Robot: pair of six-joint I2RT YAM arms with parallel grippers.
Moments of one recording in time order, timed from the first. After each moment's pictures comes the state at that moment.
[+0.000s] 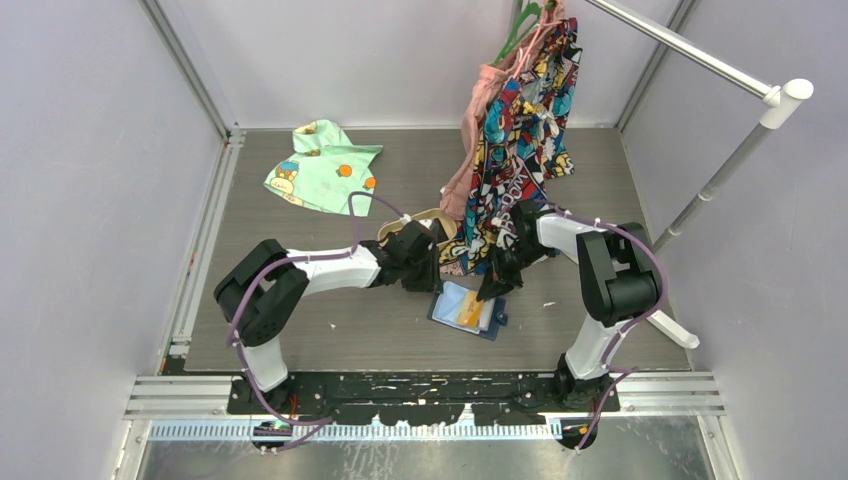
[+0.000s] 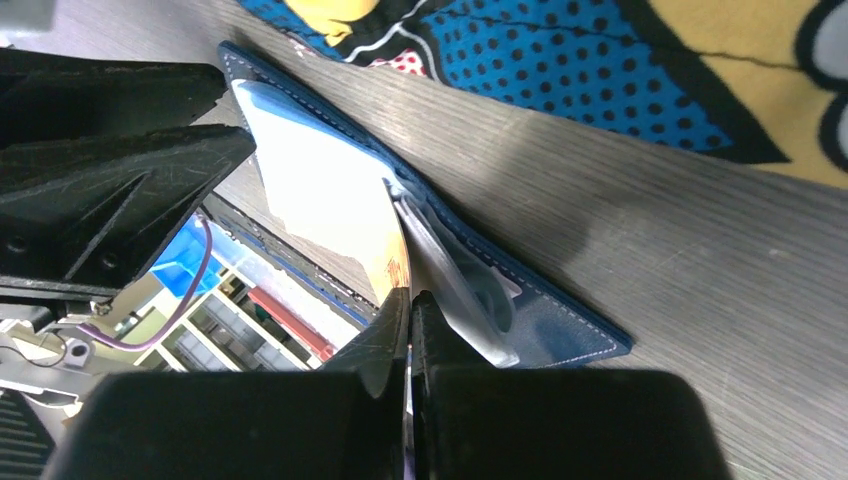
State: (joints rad) left arm -0.86 1.79 1.02 -0.16 0.07 -0.75; right arm 0.22 1.75 0.95 -0.73 -0.67 0.27
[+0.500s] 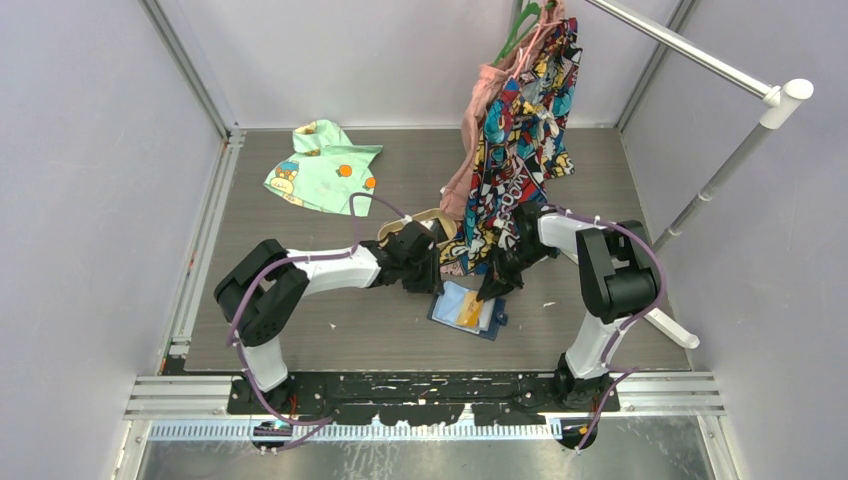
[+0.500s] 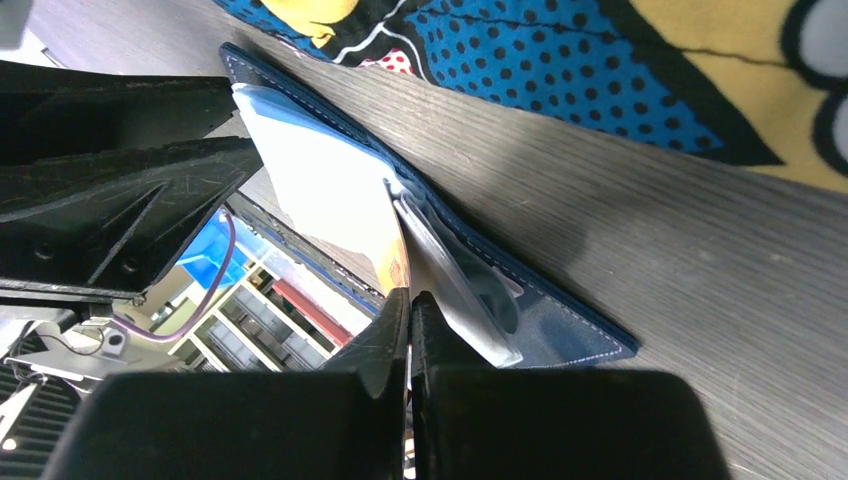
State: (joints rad) left arm -0.86 1.79 1.02 -0.16 0.10 -0.75; right arm 0.20 1.79 0.95 -0.74 -0.72 0.29
